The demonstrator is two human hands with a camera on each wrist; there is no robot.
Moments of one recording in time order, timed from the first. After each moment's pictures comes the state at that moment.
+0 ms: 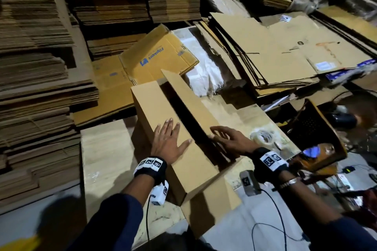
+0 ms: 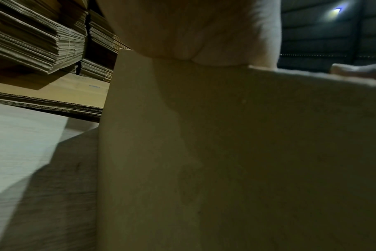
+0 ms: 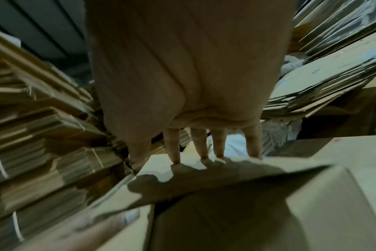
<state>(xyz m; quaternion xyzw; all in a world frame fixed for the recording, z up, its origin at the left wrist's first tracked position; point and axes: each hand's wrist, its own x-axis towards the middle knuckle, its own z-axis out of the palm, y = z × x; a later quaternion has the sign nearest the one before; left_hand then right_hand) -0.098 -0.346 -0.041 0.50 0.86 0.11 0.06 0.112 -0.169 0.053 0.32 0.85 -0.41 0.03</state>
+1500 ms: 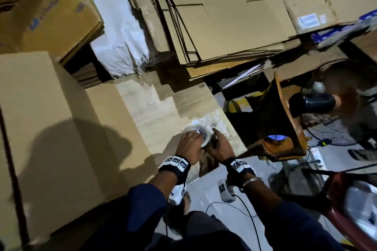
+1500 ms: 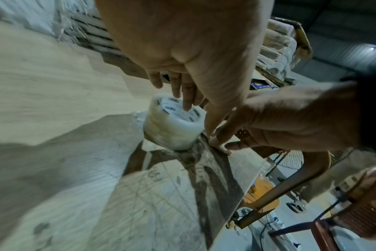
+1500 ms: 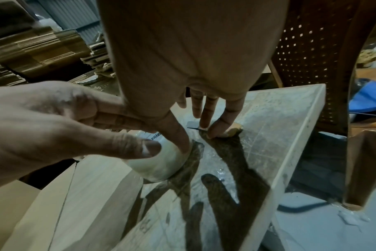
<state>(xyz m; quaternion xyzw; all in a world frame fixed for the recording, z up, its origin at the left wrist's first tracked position) 0.197 0.073 -0.149 0.58 0.77 0.09 0.24 0.337 0.181 -0.207 0.50 0.76 -0.41 -0.01</state>
